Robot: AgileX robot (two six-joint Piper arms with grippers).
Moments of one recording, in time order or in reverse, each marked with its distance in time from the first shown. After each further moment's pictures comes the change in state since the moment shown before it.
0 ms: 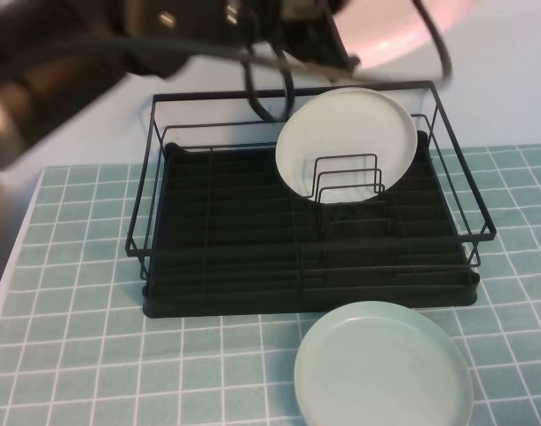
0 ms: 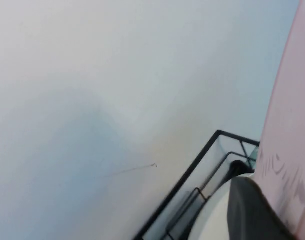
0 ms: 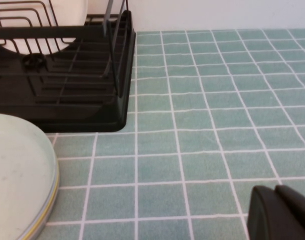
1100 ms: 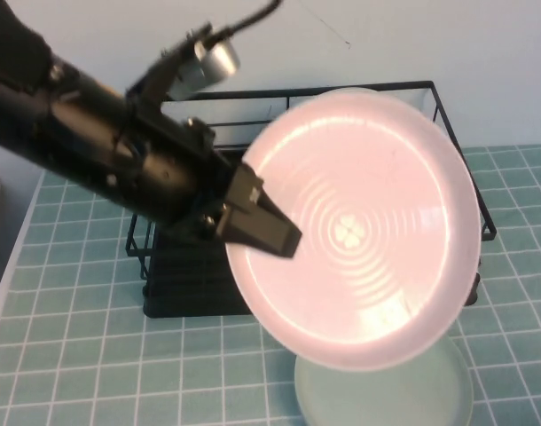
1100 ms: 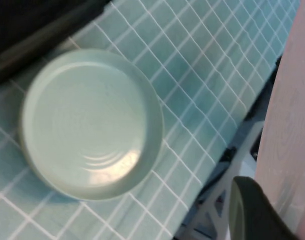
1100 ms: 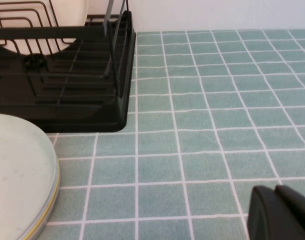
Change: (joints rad) right arm 0.000 0.000 0.000 0.000 0.000 0.000; left arm 0.266 -0.175 0.259 -0.693 0.912 -0.189
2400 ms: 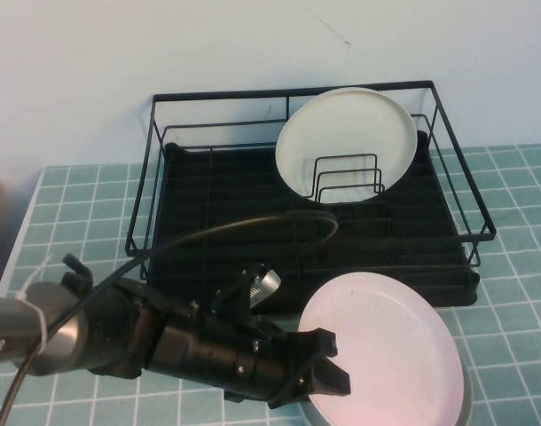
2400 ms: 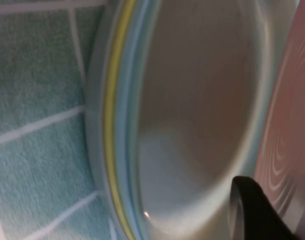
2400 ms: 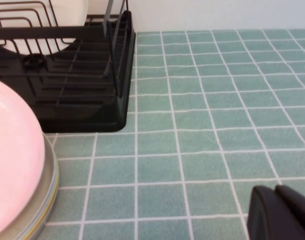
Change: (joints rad) right arm 0.000 0.000 0.000 0.000 0.000 0.000; left arm -0.193 0.294 0.614 -0.731 -0.580 0.372
